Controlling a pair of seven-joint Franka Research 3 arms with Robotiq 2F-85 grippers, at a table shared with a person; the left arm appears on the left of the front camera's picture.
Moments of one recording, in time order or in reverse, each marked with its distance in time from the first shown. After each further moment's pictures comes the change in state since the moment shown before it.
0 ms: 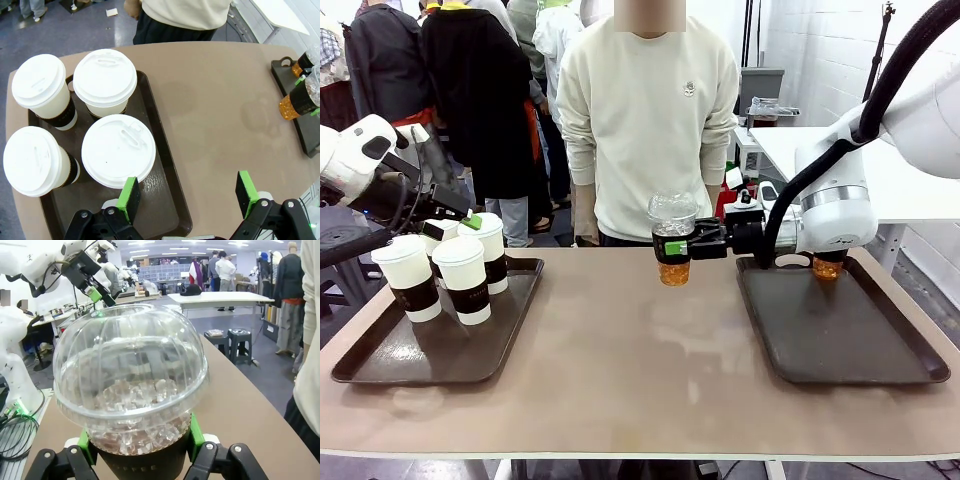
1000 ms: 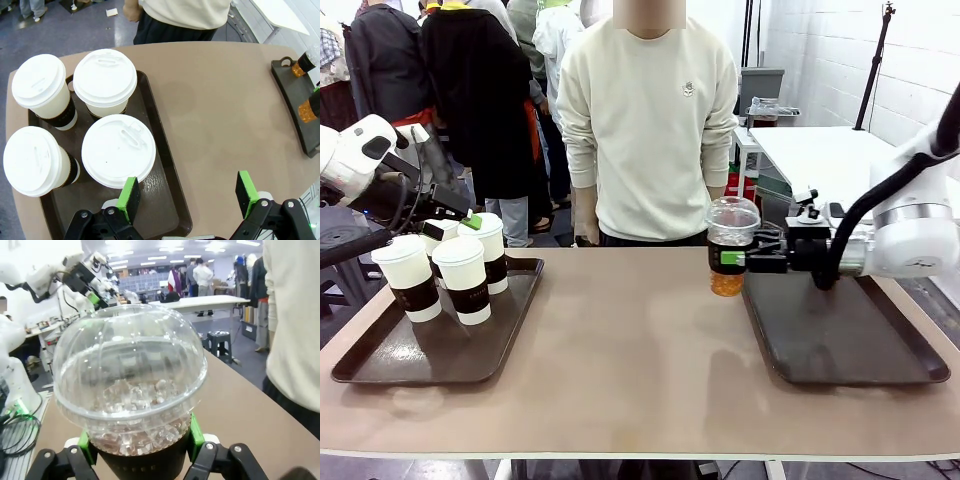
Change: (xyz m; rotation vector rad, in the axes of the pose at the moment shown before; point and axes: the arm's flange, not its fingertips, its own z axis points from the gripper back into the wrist) left arm 0.000 0.000 0.000 0.000 0.000 0.000; right arm -0.030 0.034 0.112 -0.118 -0.063 -0.027
